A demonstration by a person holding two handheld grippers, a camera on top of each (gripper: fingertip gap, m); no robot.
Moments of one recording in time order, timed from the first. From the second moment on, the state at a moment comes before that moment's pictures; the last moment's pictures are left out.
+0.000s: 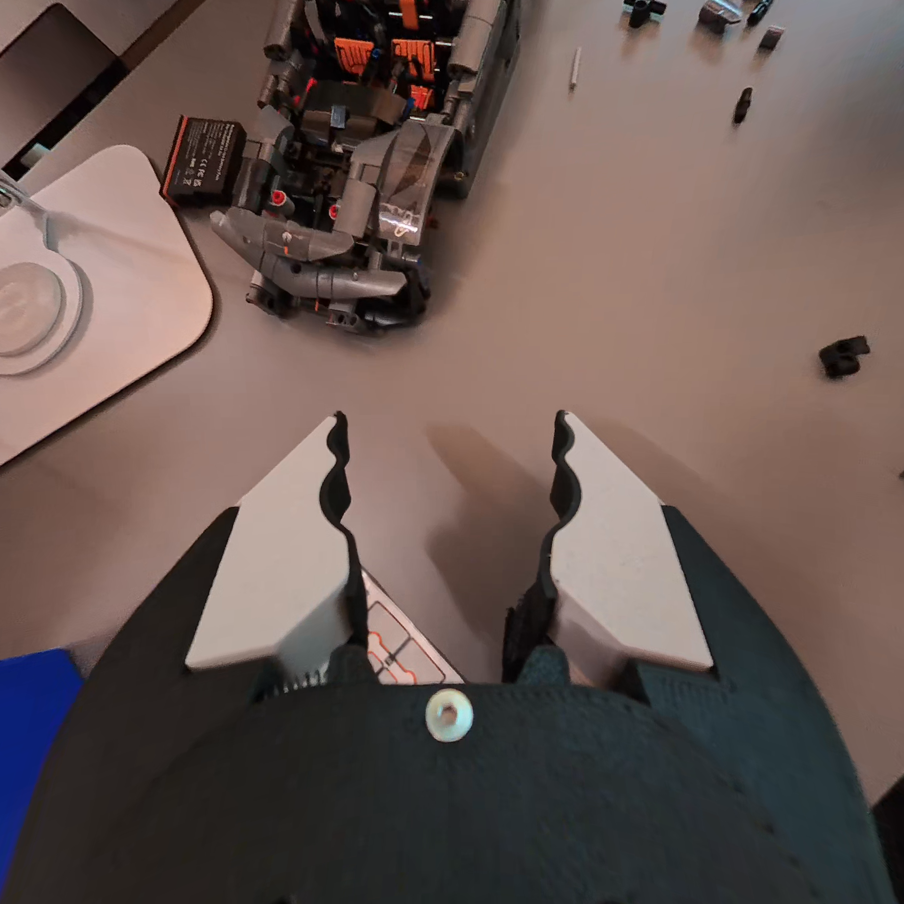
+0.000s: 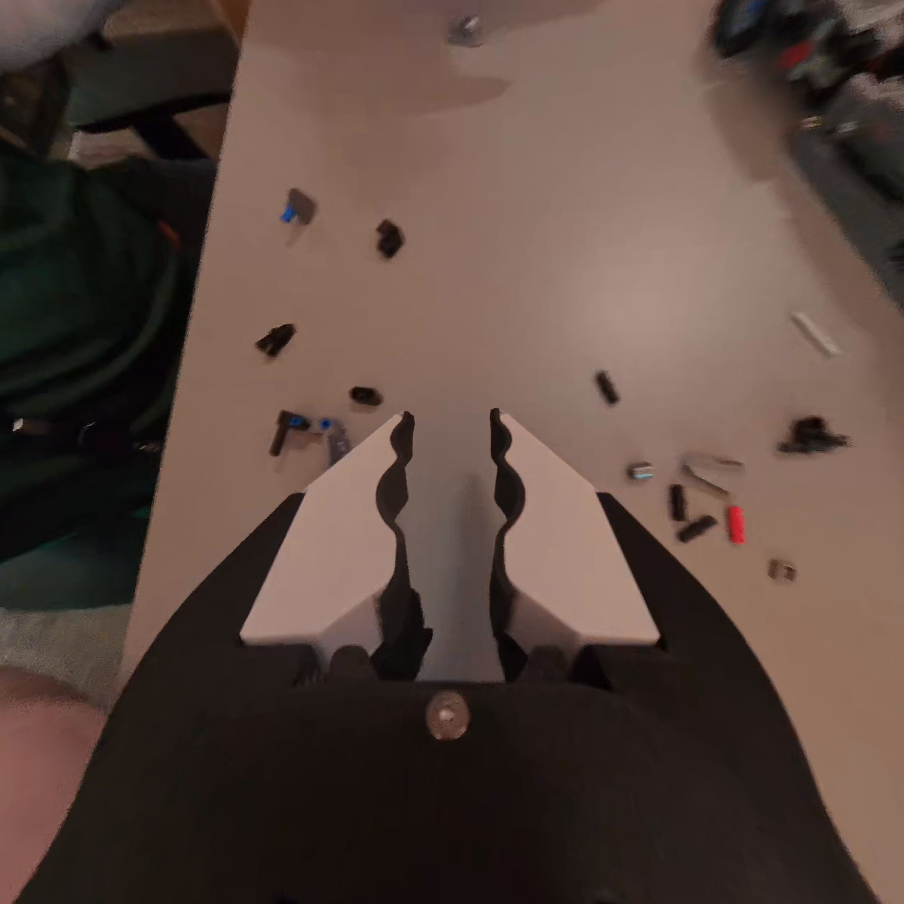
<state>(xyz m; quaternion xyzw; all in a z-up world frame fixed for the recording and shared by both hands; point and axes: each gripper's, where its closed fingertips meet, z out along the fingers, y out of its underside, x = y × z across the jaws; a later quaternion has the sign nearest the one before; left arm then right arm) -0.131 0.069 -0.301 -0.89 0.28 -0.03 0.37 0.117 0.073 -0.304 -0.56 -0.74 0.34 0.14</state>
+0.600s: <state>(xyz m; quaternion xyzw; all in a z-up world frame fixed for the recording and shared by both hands) -0.093 0.044 -0.293 -0.87 0.30 -0.03 0.38 0.153 0.017 -0.340 -0.53 -0.80 0.27 -0.03</state>
